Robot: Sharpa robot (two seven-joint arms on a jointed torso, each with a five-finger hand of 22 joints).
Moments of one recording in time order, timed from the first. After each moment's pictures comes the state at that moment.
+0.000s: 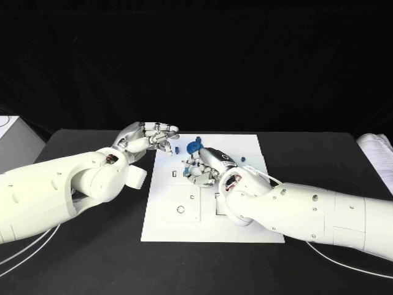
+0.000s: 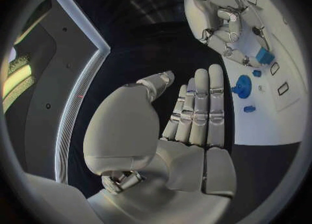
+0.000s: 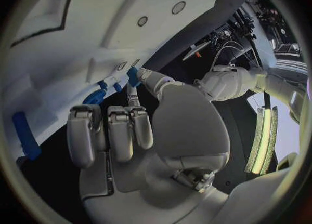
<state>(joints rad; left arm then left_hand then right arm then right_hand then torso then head) 1.21 -0.91 -0.01 1.53 -0.14 -0.24 0.36 1.31 -0.20 0.55 0.06 0.18 0.83 0.21 0.25 0.32 1.13 0.14 0.08 0.08 1.10 0.06 0.72 0.66 0.18 1.01 0.15 0.83 0.44 1.21 -0.42 -0.17 1.38 -1.31 -0.62 -0.27 1.29 -0.15 0.51 0.06 0.21 0.95 0.12 0.30 0.37 1.47 0.04 1.53 1.31 1.47 -0.04 1.57 1.31 0.04 1.46 0.06 1.50 1.31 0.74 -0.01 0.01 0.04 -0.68</state>
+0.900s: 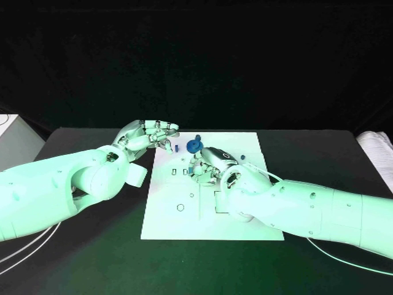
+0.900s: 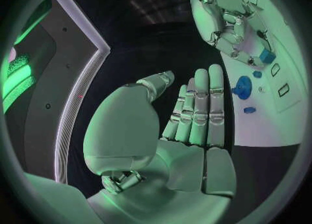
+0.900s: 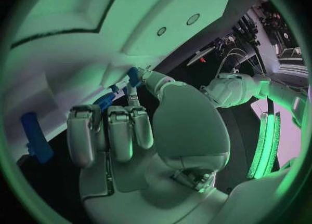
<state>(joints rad) 1.21 -0.91 -0.01 1.53 -0.14 -0.24 0.36 1.31 -0.20 0.55 0.06 0.18 0.83 0.21 0.25 0.32 1.13 0.14 0.08 0.08 1.10 0.06 0.72 0.66 0.18 1.01 0.15 0.83 0.44 1.20 -0.41 -0.18 1.33 -1.34 -0.57 -0.30 1.28 -0.16 0.51 0.06 0.21 0.95 0.12 0.31 0.39 1.47 0.04 1.53 1.31 1.46 -0.04 1.57 1.31 0.04 1.46 0.06 1.50 1.31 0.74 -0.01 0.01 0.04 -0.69</state>
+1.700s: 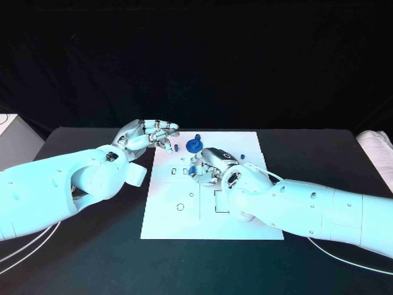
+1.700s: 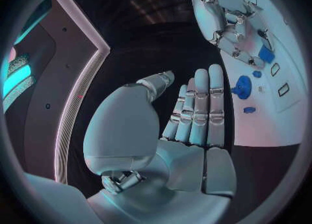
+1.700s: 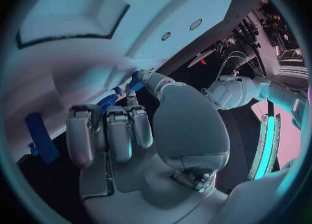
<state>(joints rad) 1.21 -0.91 -0.01 1.52 -0.14 -0.24 0.36 1.31 -0.20 0.55 0.06 0.18 0.83 0.21 0.25 0.32 1.13 0.14 0.08 0.08 1.10 0.06 0.72 0.66 0.18 1.01 0.15 0.83 0.44 1.20 -0.42 -0.18 1.33 -1.35 -0.56 -0.30 1.25 -0.19 0.51 0.07 0.20 0.87 0.16 0.27 0.36 1.47 0.06 1.50 1.31 1.47 -0.01 1.57 1.31 0.04 1.47 0.08 1.49 1.31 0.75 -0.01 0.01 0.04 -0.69</state>
